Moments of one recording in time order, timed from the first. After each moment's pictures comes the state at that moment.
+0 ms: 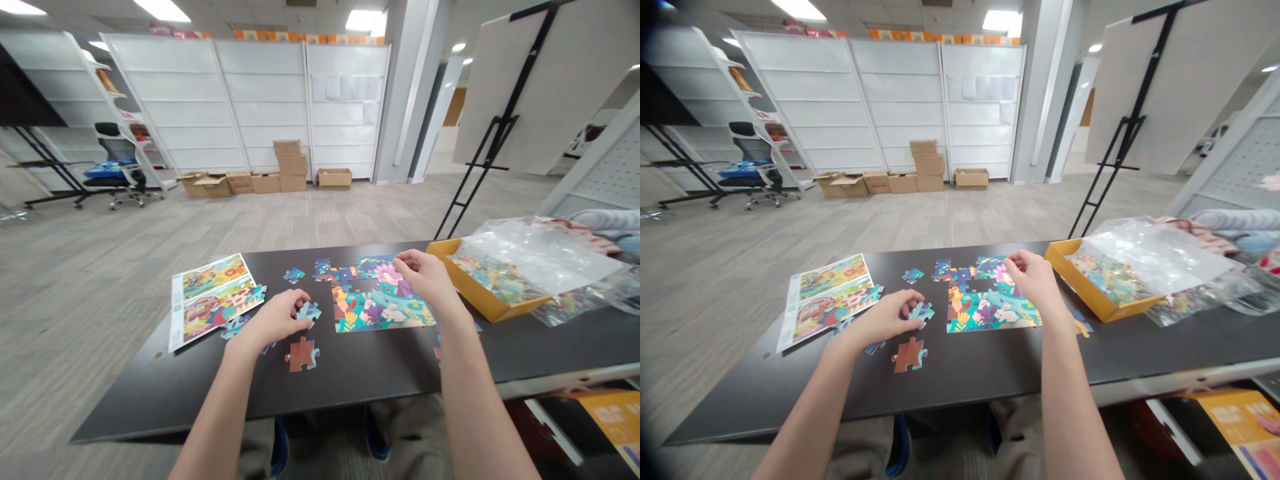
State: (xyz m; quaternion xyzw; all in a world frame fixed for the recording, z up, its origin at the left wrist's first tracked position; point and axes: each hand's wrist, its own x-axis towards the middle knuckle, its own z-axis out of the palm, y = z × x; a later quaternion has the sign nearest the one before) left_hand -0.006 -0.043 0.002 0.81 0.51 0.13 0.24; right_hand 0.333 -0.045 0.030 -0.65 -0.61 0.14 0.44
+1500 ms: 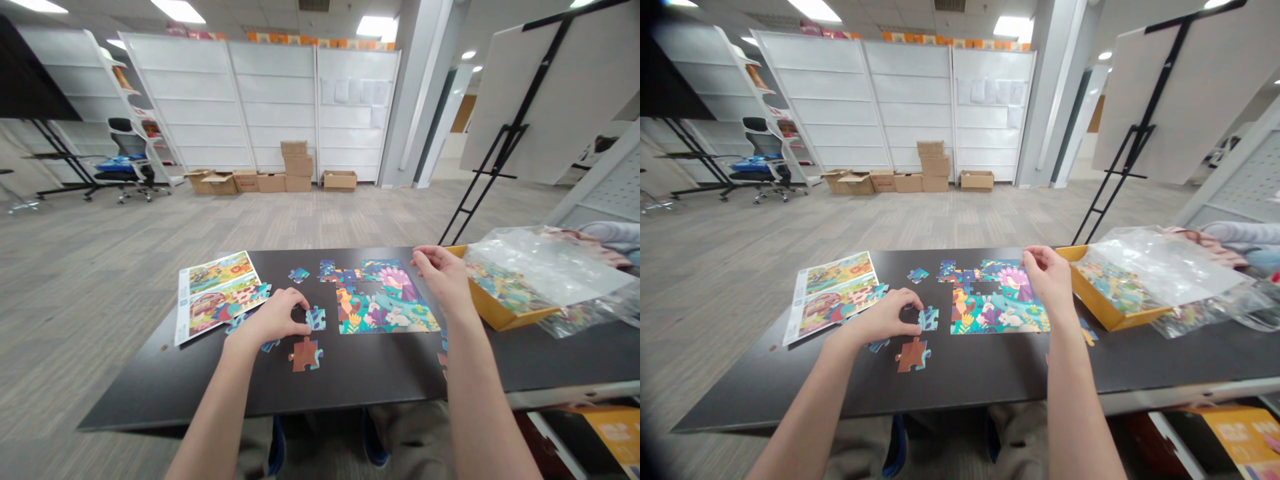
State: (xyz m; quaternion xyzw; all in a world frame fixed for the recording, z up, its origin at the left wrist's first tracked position) left_hand -0.019 -0.040 0.001 0.84 0.49 0.11 0.21; right_hand 0.332 -0.048 0.039 -0.59 -0.53 0.16 0.59
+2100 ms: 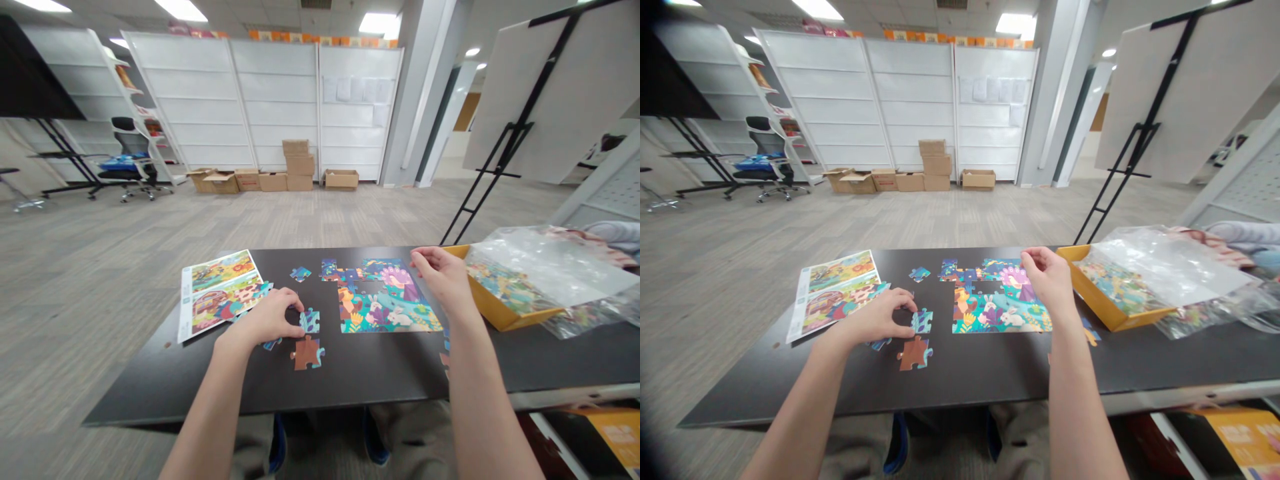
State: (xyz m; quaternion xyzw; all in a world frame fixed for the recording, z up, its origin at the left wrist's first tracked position) left_hand -0.038 -0.039 -0.005 0.85 0.47 0.12 0.21; right_hand 0.332 -0.047 0.040 -0.60 -0.55 0.16 0.56
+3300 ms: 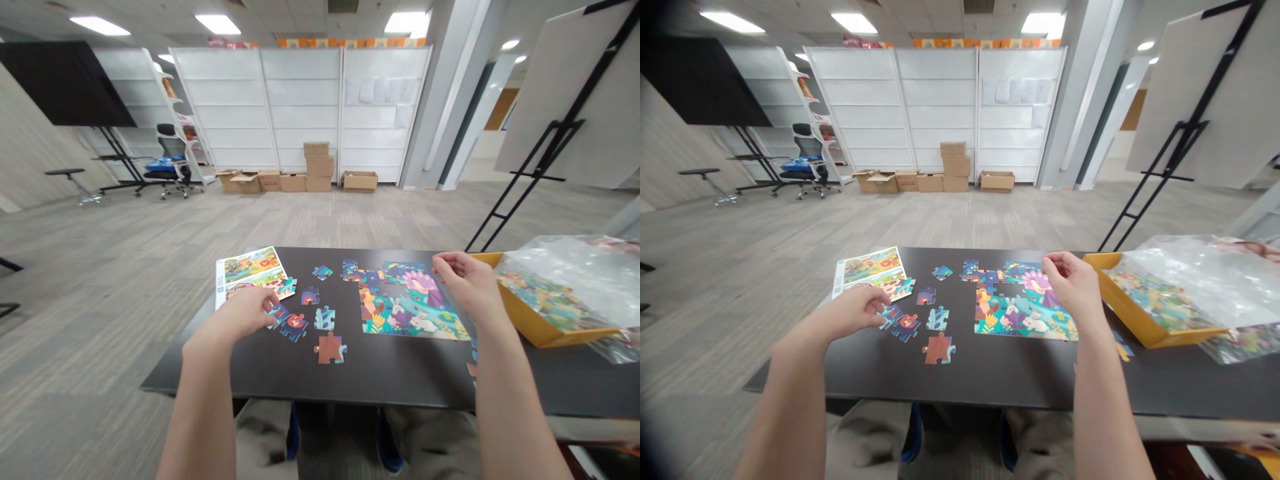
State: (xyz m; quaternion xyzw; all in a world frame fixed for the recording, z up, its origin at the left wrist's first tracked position) left_hand -0.102 -0.072 0.044 0.73 0.67 0.03 0.17; right_hand 0.329 -0.046 0.038 -0.61 -0.59 0.13 0.52
